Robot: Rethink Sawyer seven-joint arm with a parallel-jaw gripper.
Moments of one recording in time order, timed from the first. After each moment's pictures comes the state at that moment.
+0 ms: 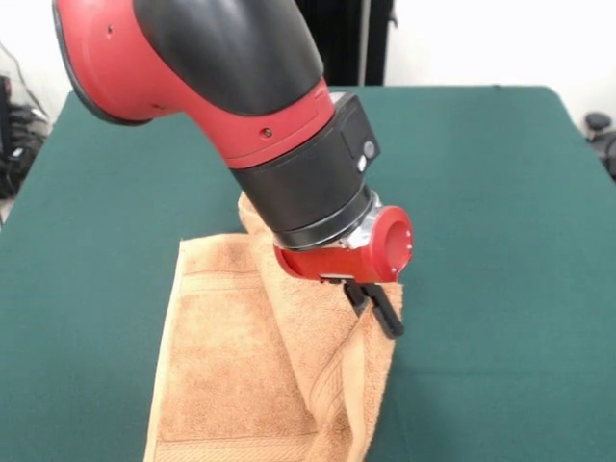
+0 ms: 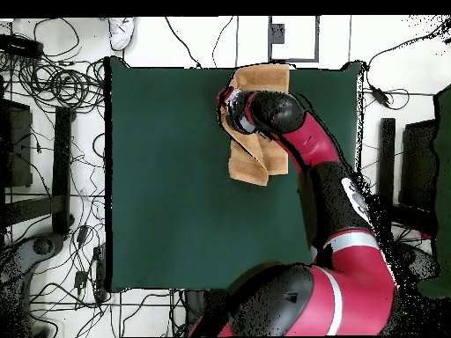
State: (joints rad) arm -0.42 -0.29 0.32 1.23 0.33 0.63 1.75
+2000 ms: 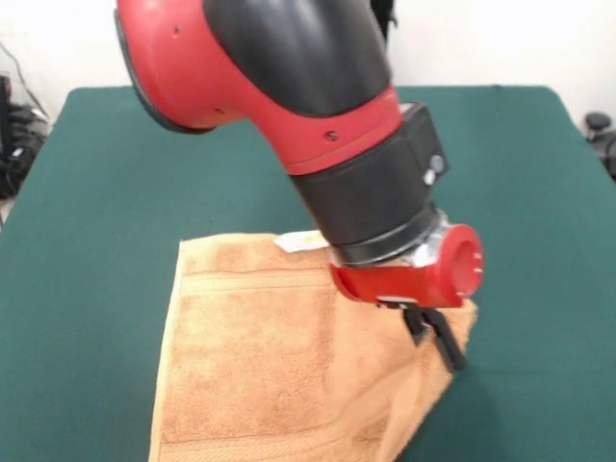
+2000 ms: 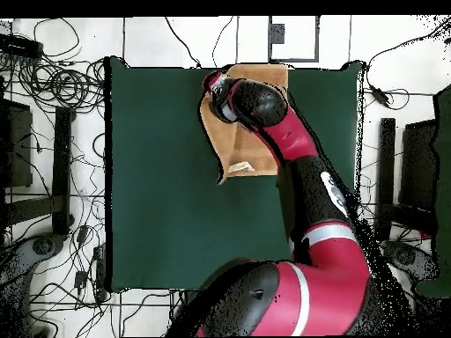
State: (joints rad) arm -0.33 -0.28 0.31 1.20 0.47 0.52 1.75
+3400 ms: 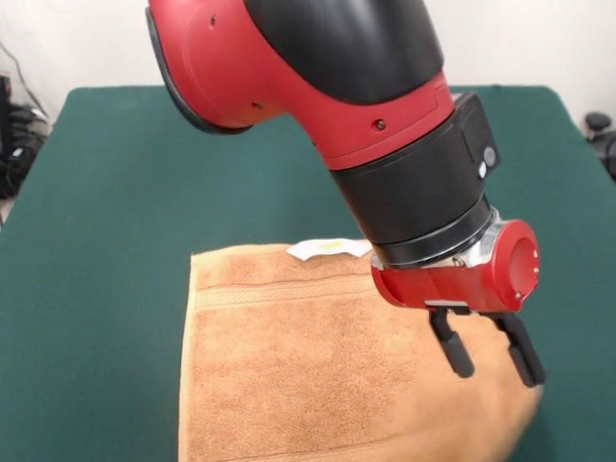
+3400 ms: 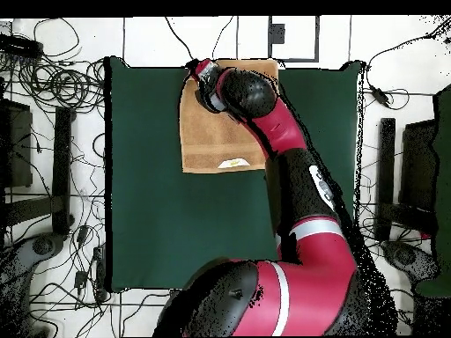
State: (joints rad) arm -0.29 -0.28 0.31 1.17 0.55 0.52 1.75
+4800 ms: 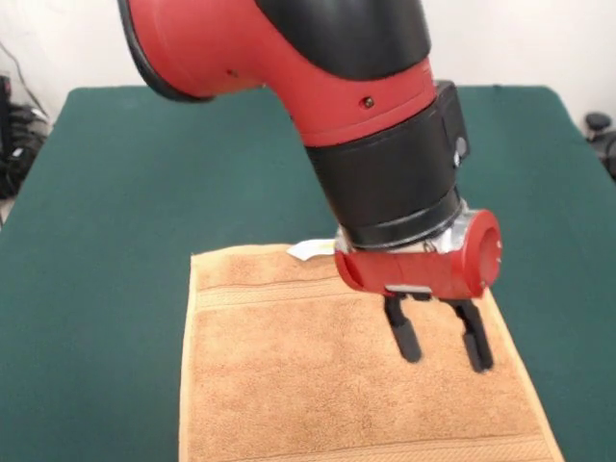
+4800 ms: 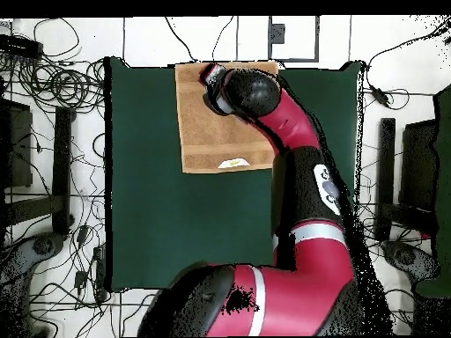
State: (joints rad) arm -0.23 -0.30 0.12 1.09 0.42 0.64 1.75
